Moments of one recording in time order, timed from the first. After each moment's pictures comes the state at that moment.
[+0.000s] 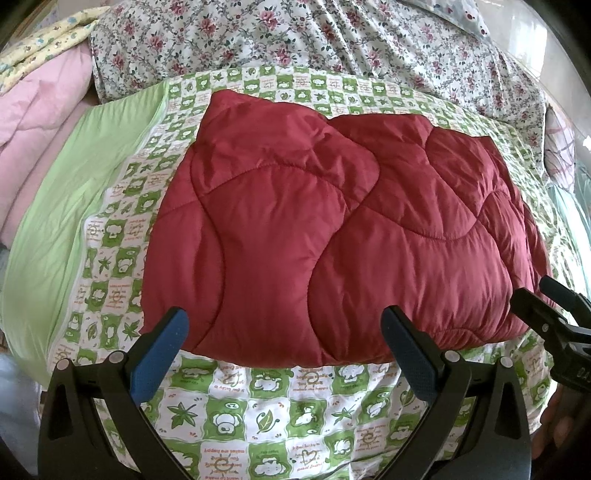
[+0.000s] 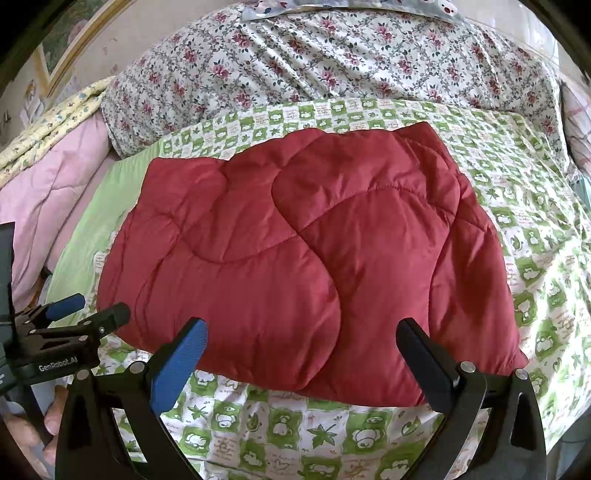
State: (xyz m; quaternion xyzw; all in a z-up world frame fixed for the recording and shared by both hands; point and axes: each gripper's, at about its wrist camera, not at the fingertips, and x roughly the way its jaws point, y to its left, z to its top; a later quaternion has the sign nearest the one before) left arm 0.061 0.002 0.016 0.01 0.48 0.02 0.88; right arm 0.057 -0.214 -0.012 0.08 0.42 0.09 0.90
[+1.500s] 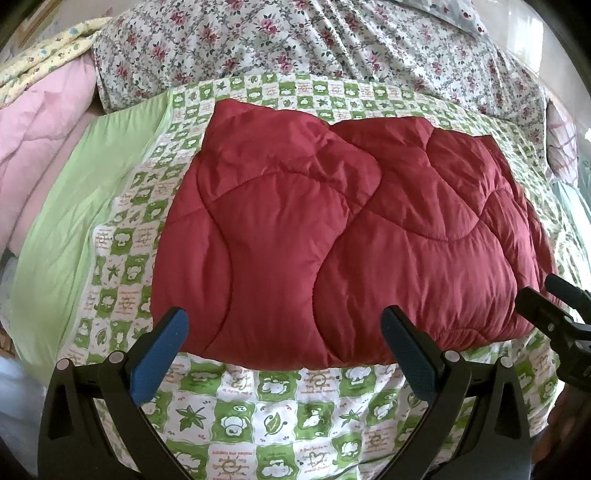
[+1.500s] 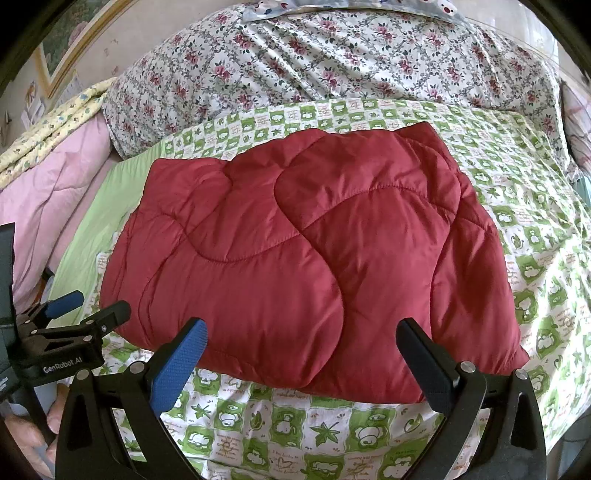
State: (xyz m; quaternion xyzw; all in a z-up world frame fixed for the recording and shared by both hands) left arm 0.059 -0.001 0.020 0.02 0.47 0.03 0.88; right arm 0.055 -0.213 -0.011 0.08 0.42 0.09 0.90
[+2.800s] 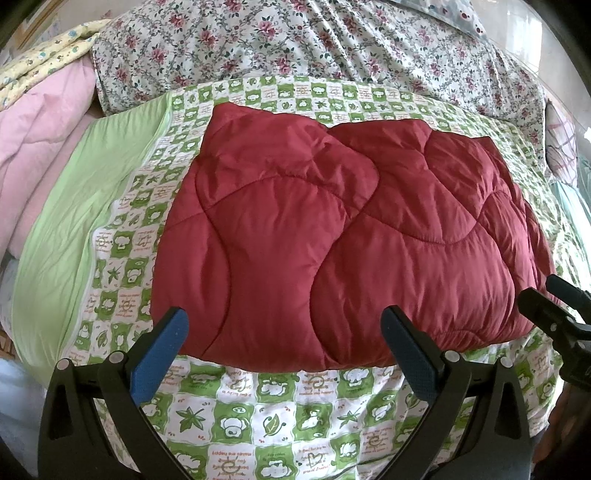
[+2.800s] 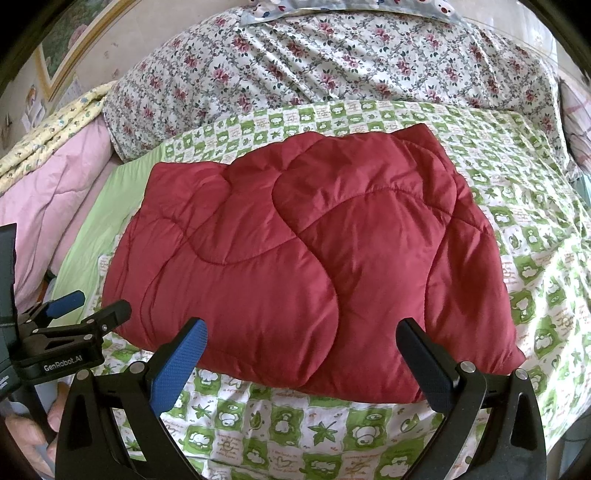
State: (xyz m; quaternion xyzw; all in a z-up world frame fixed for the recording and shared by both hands) left arm 0.059 -0.002 0.022 0.02 0.47 0.03 0.88; right arm 0.054 -0.218 -0.007 0.08 0.42 0.09 0.90
